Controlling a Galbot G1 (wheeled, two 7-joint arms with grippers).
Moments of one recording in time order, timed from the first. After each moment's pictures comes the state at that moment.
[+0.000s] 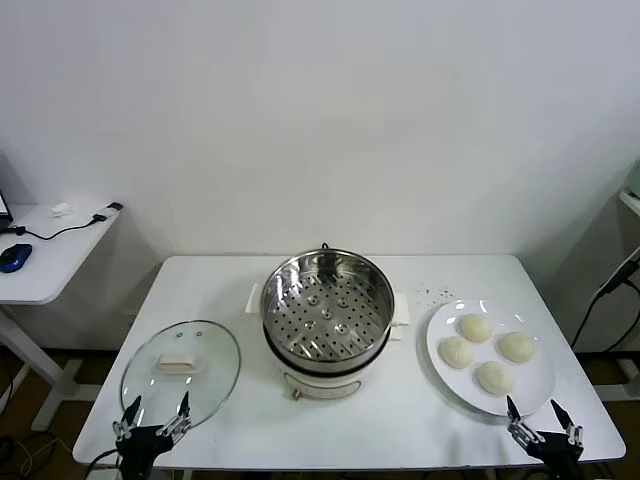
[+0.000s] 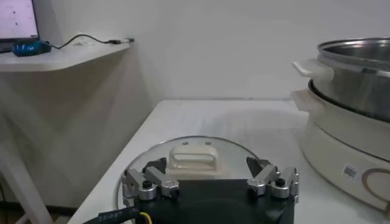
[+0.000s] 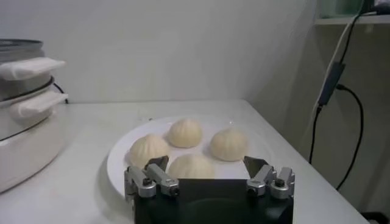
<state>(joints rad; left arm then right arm) 1.82 -1.47 -0.73 -2.12 -0.18 0.19 -0.02 -1.80 1.20 0.82 1.94 0.44 -0.03 0.00</state>
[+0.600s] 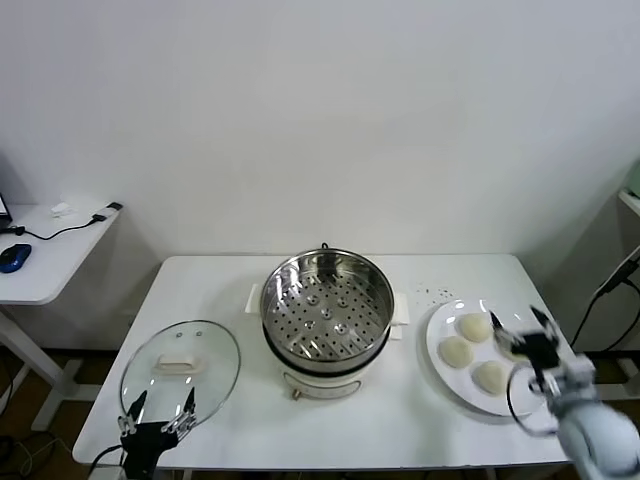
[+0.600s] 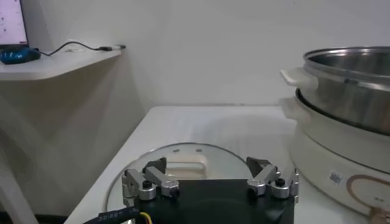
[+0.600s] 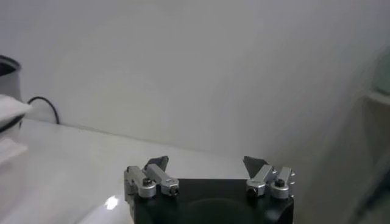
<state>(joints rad) 1.83 -1.46 -0.71 -2.14 -0.19 0.19 -0.02 -1.01 0.74 0.38 1.63 0.32 -0.22 -0.24</state>
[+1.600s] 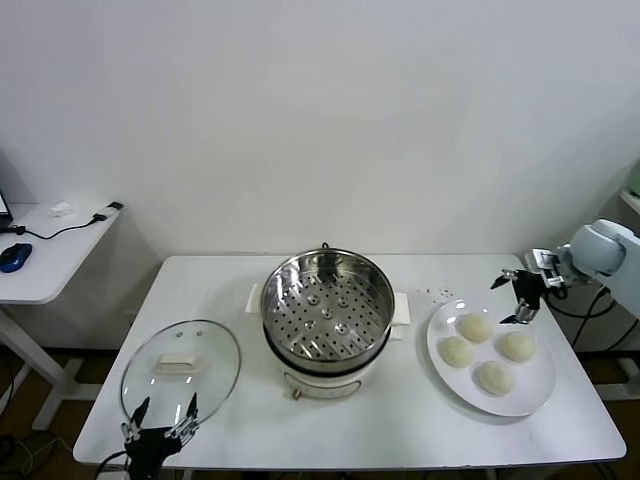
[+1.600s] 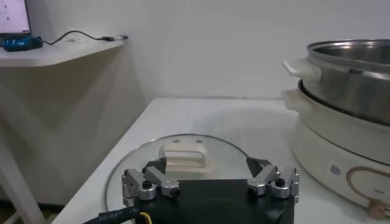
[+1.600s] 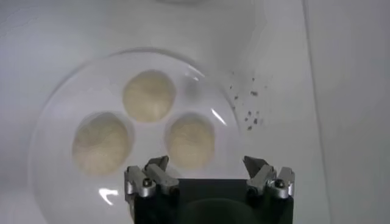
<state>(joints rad) 1.83 -1.49 -0.69 -2.12 -0.17 0.19 -0.02 0.23 0.59 -1.09 1.03 0.23 -0.04 -1.04</state>
